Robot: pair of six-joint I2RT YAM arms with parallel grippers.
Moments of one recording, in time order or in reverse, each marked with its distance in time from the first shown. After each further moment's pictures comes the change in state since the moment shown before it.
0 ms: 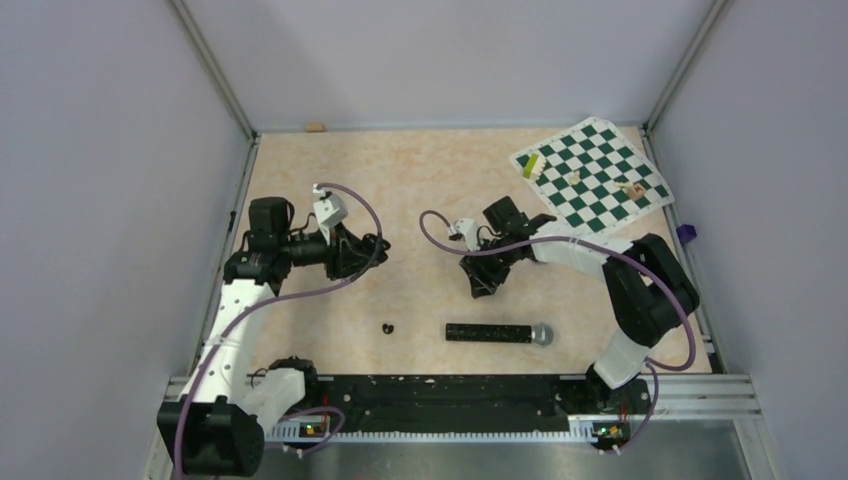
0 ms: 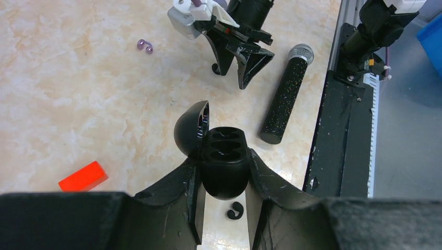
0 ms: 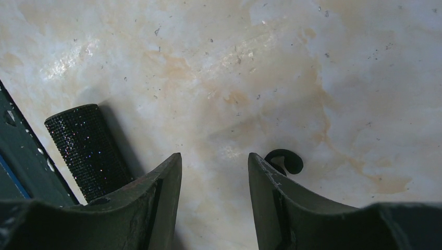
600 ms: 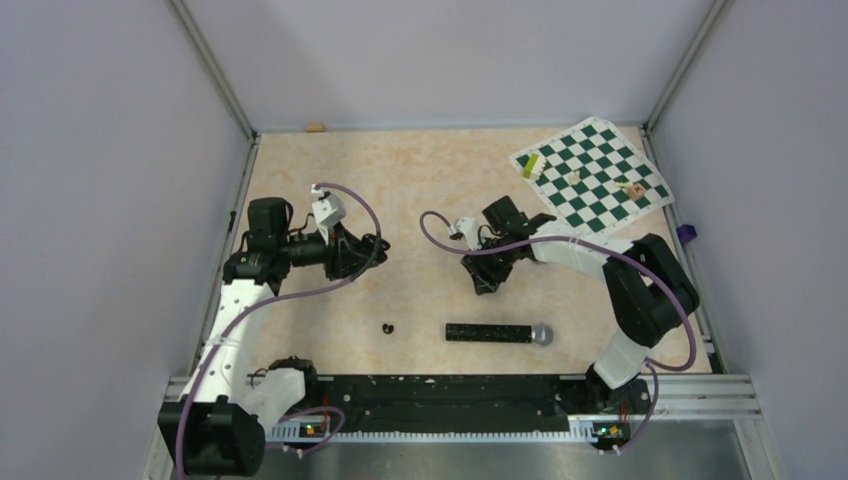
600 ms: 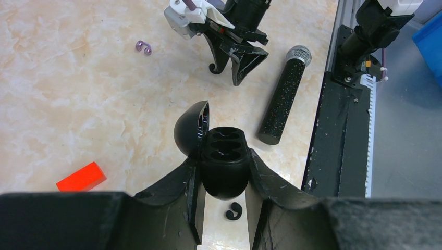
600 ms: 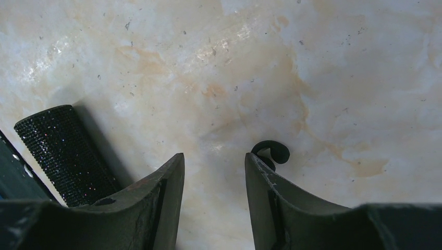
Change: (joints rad) left arm 0.012 0.001 -0.005 0.001 0.017 0.000; right arm 0.010 0.000 0.006 -0.012 0.092 0.004
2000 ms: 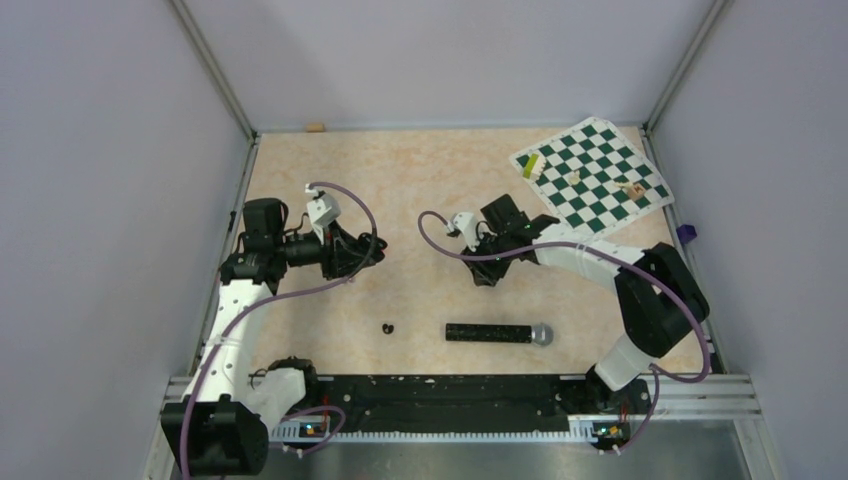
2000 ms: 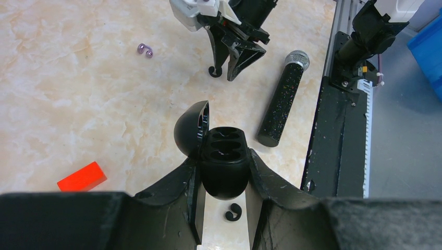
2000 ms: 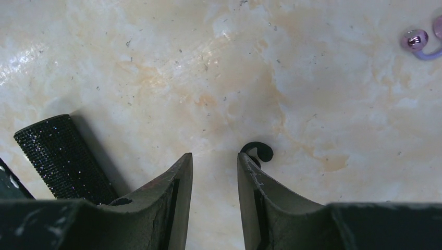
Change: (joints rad) left arm 0.039 0.000 -0.007 0.003 0.043 0.000; right arm 0.028 -0.072 -0.001 0.032 0.075 -0.010
